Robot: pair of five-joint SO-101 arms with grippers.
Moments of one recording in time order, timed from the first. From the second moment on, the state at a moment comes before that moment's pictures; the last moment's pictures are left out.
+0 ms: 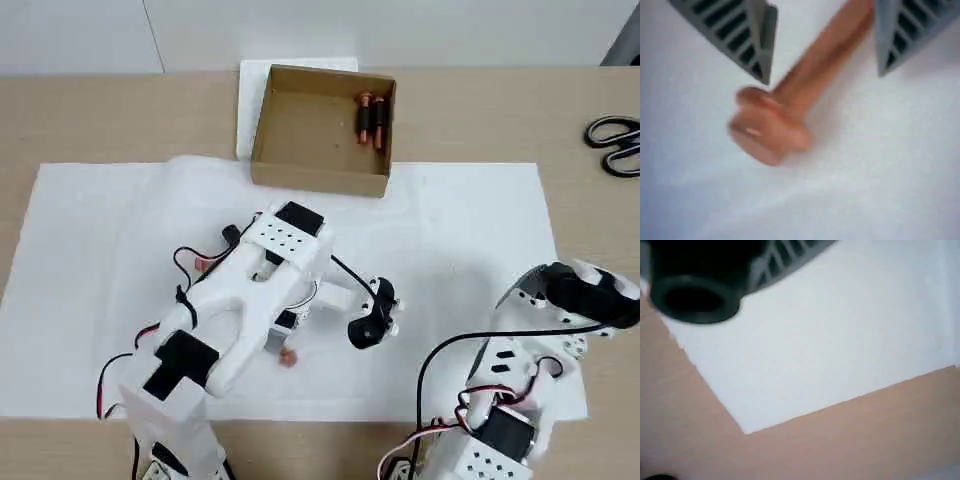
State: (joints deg) left arm 26.2 15.8 10.2 95.8 -72.8; right arm 26.5 -102.8 96.0 32.2 -7.1
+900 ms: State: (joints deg) left arm 31.1 15.5 8.6 98.7 -68.9; right arm 26.5 -102.8 96.0 32.4 -7.1
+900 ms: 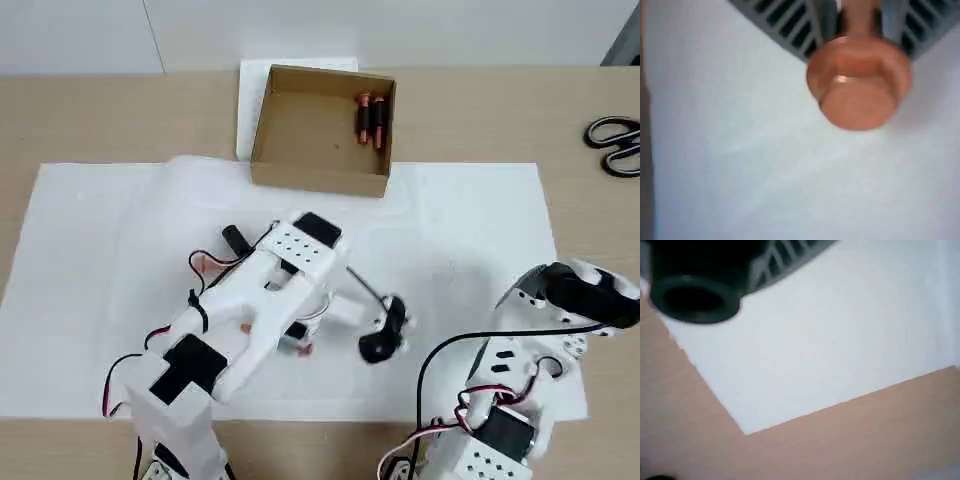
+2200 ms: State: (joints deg) left arm 19.3 -39.6 6.9 76.7 9.3; right arm -22.9 -102.8 96.1 10.8 -2.6
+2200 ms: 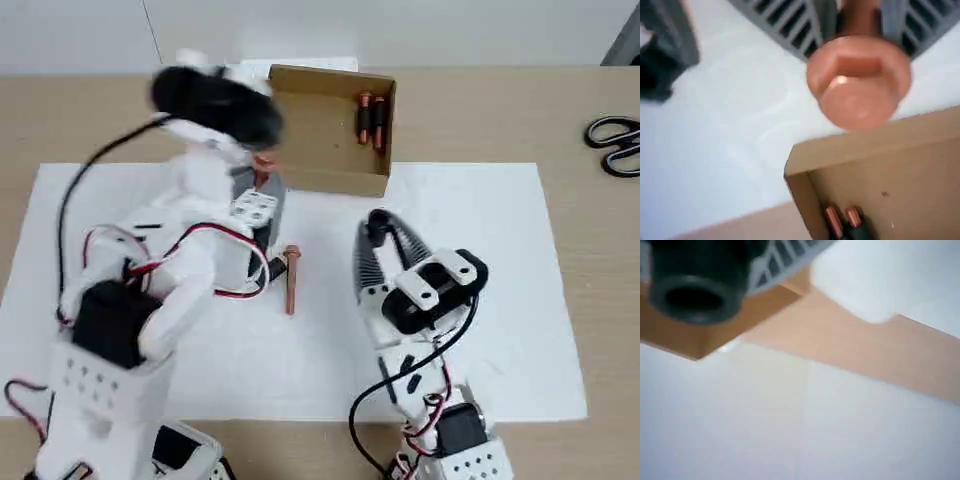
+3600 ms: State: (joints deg) left arm 29.3 -51.4 32.6 40.2 20.0; right arm -30.2 -102.8 96.1 9.5 5.1
